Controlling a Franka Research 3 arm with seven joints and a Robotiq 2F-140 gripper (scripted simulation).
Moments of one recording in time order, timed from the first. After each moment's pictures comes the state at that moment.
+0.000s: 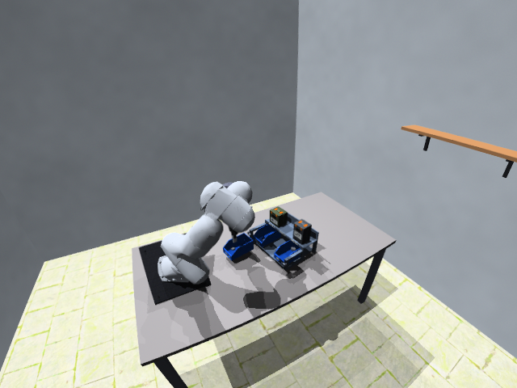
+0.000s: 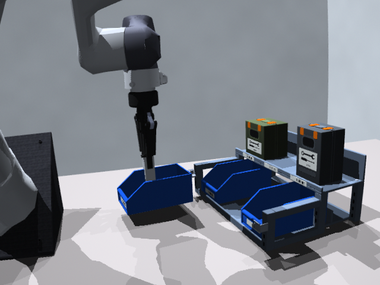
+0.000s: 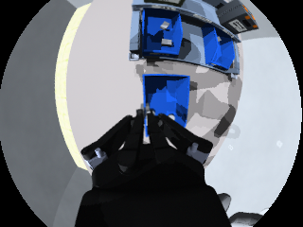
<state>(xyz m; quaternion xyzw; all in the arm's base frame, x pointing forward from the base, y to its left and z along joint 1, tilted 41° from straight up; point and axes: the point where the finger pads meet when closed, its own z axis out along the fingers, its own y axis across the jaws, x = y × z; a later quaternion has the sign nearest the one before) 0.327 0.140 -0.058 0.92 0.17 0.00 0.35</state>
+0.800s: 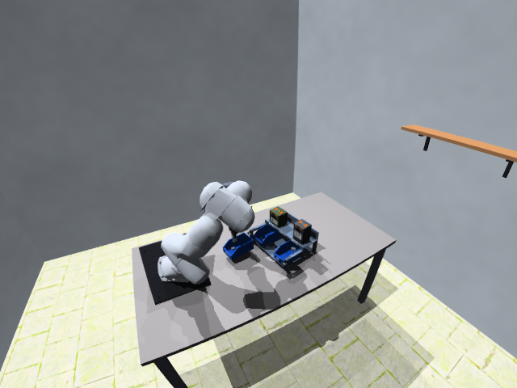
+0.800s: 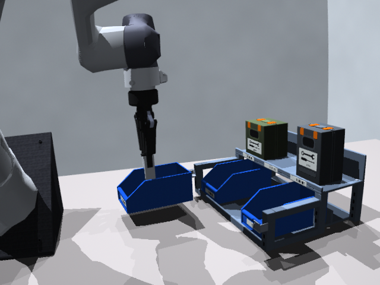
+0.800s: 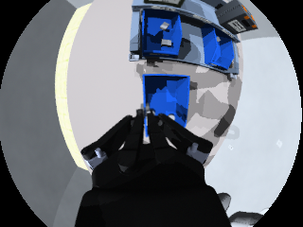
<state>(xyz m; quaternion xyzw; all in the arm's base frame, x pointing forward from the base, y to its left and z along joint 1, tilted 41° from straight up) 0.327 0.142 -0.056 0.92 0.17 0.00 0.35</state>
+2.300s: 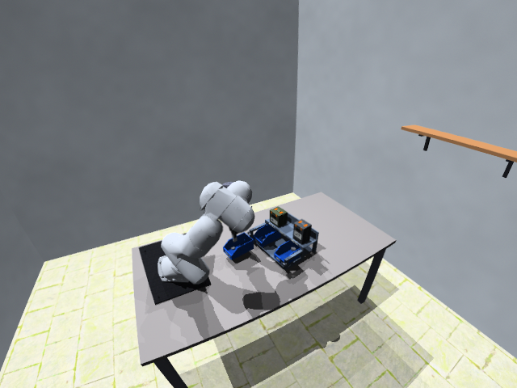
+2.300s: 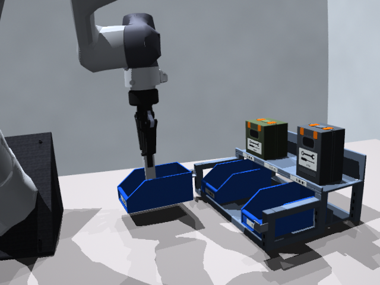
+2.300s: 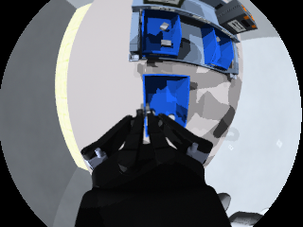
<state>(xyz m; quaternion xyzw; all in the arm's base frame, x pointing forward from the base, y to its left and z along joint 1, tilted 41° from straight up) 0.328 0.143 -0.055 0.92 0.17 0.01 0.35</state>
